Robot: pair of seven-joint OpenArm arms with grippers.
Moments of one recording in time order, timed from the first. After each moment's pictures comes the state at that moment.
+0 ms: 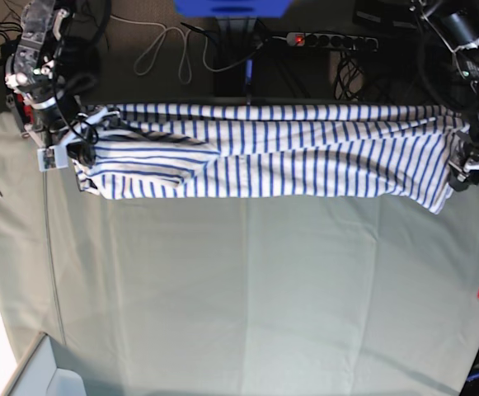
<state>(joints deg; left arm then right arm) 3.6 -12.8 -45.9 69.3 -37.6 -16.0 40.4 -20.2 2.1 26.8 89.4 0.1 34.5 -16.4</state>
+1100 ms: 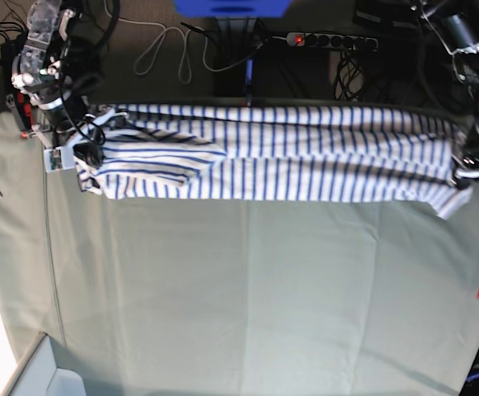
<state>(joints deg) 2.9 -14.3 -41.8 72.0 -33.5 -16.5 38.1 -19.8 0.5 26.3 89.4 0.1 34.5 -16.4</state>
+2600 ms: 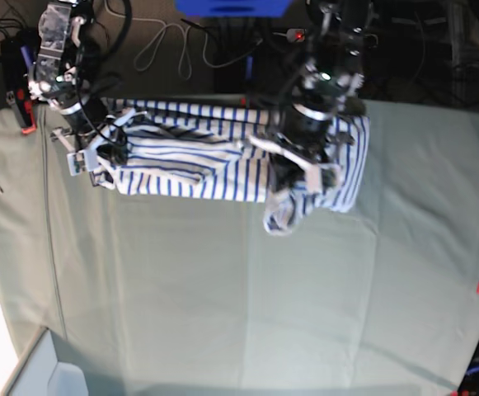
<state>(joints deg) 19.9 1.9 12.7 96.7 -14.0 5.3 15.2 -17.4 0.6 21.1 85.1 0.1 34.5 -16.3</state>
